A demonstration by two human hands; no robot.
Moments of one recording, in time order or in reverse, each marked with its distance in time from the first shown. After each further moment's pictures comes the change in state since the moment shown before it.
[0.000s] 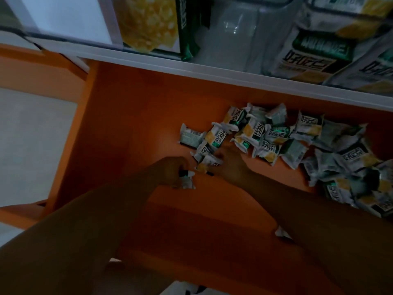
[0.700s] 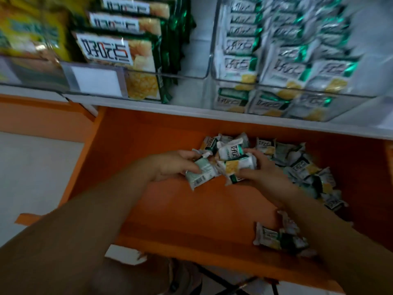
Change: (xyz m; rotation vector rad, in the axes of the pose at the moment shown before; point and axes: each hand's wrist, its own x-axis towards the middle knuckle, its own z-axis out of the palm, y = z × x) left_hand -0.083 0.128 -0.056 -0.729 -0.043 0.117; right_hand -0.144 -0.010 -0.132 0.871 0.106 0.052
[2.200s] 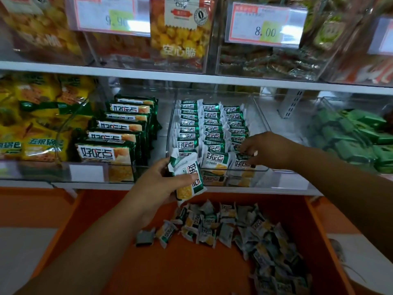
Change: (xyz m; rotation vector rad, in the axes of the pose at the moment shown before) left_hand -0.136 0.133 0.069 -0.304 0.296 0.587; right_hand -0.077 -0.227 -0.085 -1.570 0.303 -0.463
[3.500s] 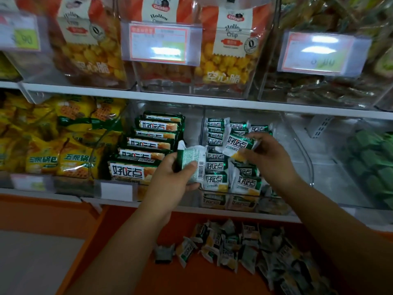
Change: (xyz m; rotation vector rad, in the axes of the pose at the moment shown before) left_hand 0.024 0.032 -0.030 0.062 0.193 0.195; right_hand 0.037 -0.079 0.009 1.129 0.505 0.166
